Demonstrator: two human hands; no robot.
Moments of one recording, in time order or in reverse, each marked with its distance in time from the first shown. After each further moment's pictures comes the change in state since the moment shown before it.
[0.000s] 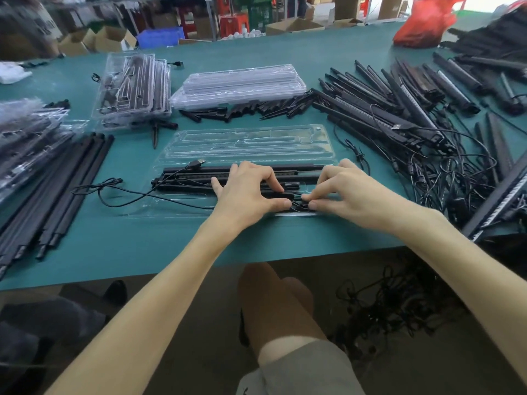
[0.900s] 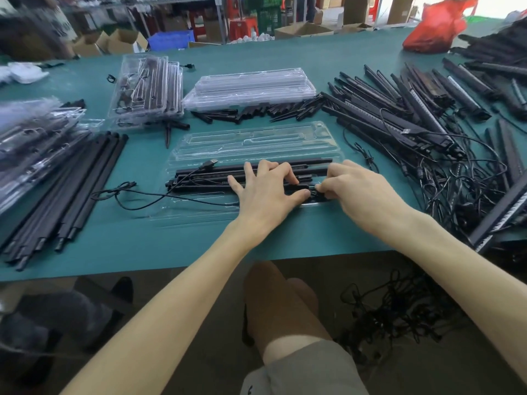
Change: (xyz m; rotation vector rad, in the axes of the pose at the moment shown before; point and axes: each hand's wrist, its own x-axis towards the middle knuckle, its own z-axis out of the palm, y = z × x) left_hand 0.003 0.014 0.021 0.100 0.095 -0.007; right_hand 0.004 -0.016 0.004 -0.436 0.100 0.016
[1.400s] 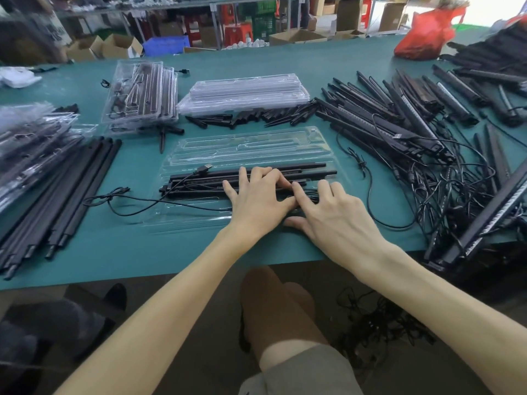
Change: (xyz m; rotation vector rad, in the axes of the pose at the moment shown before) left_hand -0.001 -0.004 0.002 -0.015 -0.024 -0.004; right_hand -0.020 -0.048 0.014 -0.373 0.025 0.115
